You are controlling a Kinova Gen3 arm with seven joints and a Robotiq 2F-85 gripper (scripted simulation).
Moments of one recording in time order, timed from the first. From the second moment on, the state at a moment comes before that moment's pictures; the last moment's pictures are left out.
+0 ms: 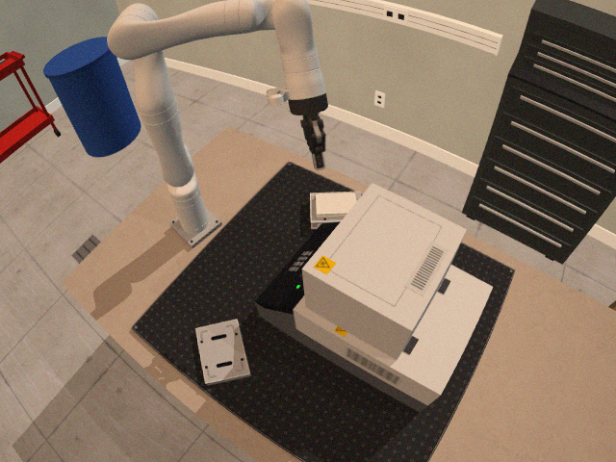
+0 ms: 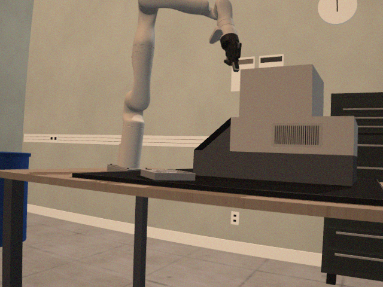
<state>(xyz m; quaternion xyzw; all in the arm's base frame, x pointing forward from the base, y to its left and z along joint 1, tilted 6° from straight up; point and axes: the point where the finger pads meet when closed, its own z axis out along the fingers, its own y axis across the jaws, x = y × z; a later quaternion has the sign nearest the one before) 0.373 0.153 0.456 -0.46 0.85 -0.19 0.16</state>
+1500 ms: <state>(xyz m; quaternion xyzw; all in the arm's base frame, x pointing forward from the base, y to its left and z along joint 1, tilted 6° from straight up) 0.337 0.089 0.451 -0.45 0.87 -0.06 0.17</state>
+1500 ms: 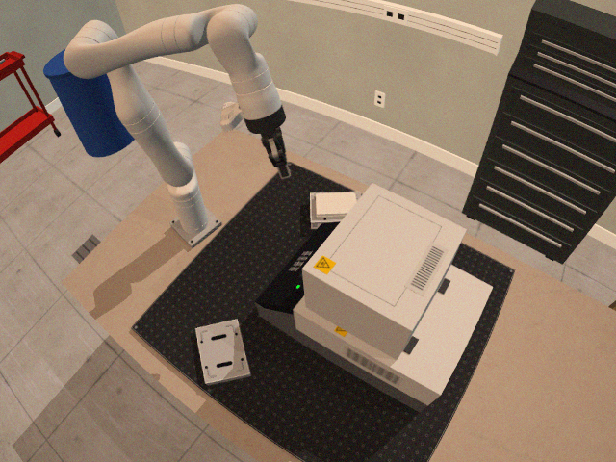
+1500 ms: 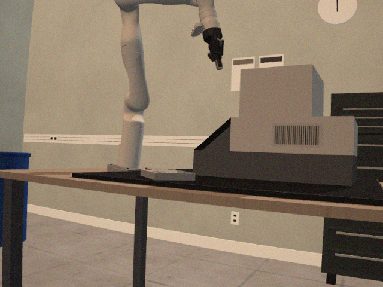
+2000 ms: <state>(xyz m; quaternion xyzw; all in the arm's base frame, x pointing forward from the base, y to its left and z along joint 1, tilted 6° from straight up) 0.339 0.090 0.433 -0.45 0.87 -0.06 0.17</state>
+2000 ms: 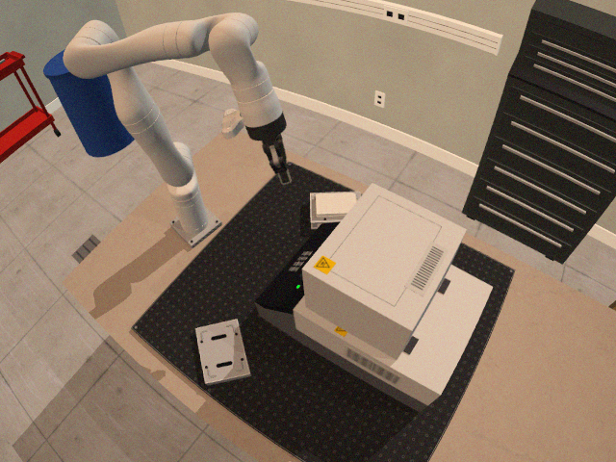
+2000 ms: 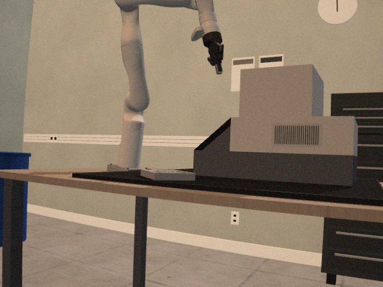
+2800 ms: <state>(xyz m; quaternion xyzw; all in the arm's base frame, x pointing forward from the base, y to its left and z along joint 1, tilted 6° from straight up) 0.342 0.089 0.405 -0.45 0.87 -0.06 0.17</state>
